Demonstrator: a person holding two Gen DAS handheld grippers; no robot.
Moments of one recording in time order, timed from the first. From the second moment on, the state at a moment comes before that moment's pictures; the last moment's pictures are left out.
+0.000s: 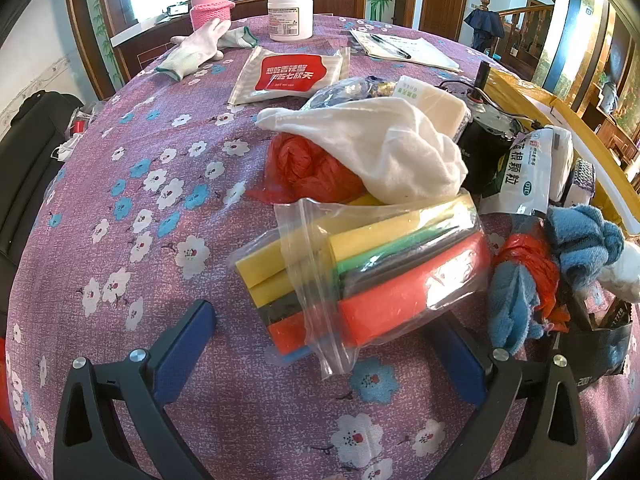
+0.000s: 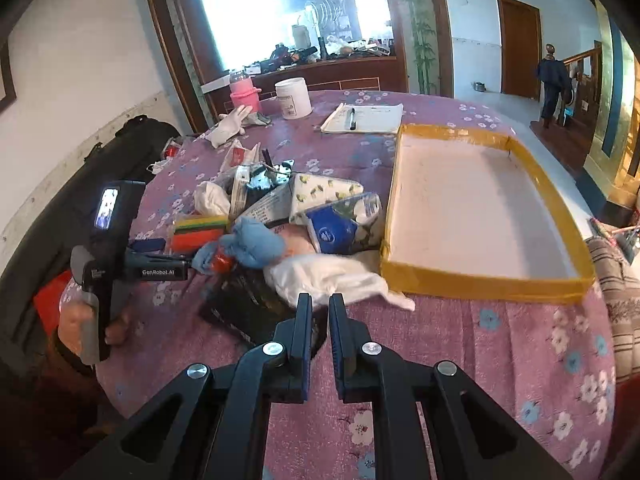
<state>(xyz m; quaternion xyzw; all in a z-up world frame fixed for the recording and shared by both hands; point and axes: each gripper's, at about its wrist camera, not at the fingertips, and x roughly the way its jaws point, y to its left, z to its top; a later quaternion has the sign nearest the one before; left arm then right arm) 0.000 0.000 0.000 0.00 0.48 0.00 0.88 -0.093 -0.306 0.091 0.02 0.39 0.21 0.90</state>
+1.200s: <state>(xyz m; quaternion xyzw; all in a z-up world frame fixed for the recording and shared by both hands) -0.025 0.007 0.022 0.03 0.48 -0.06 0.88 -0.076 -0.331 0.043 0.18 0.29 0.30 0.89</state>
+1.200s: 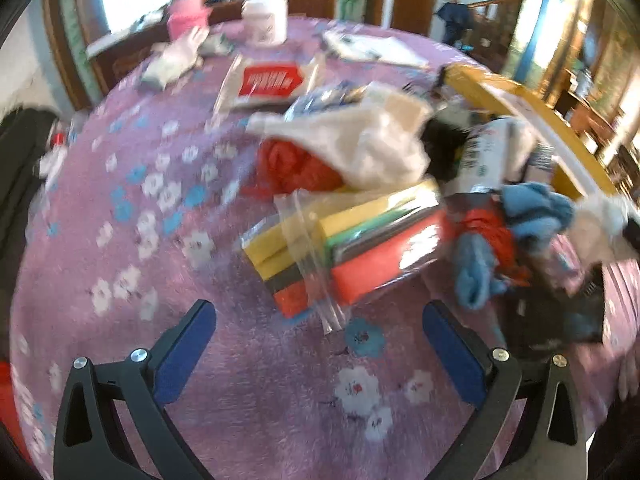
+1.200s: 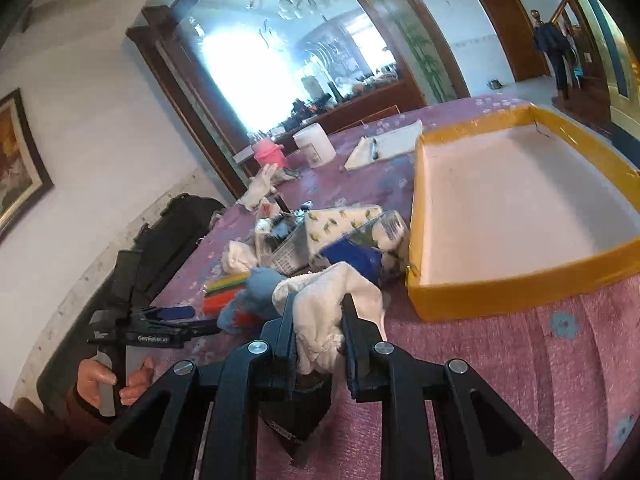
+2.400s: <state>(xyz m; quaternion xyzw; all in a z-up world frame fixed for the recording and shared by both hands) -0.033 -0.018 0.065 0.05 0.43 -0.13 0.89 -0.074 -0.343 0.047 0.20 0.27 0.31 0.89</state>
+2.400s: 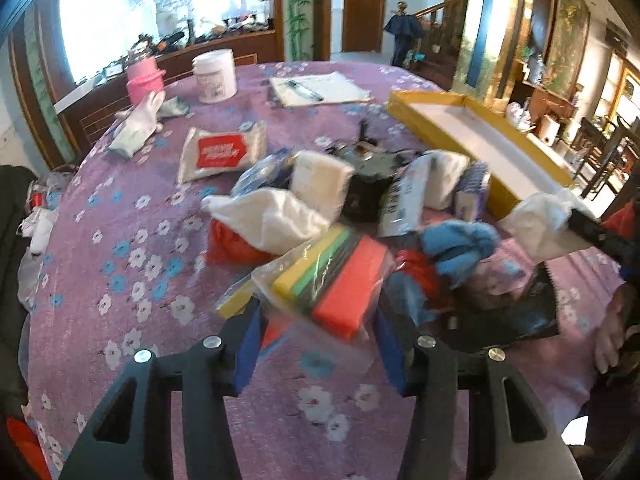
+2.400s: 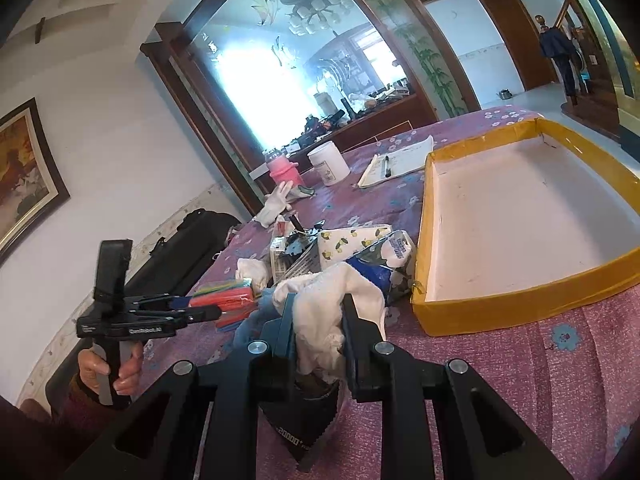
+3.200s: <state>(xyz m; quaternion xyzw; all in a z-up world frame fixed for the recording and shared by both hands) -0.051 -0.021 0.037 0.12 0.48 -0.12 0.86 -0.074 -0.336 0.046 0.19 0.28 0.32 0.89</state>
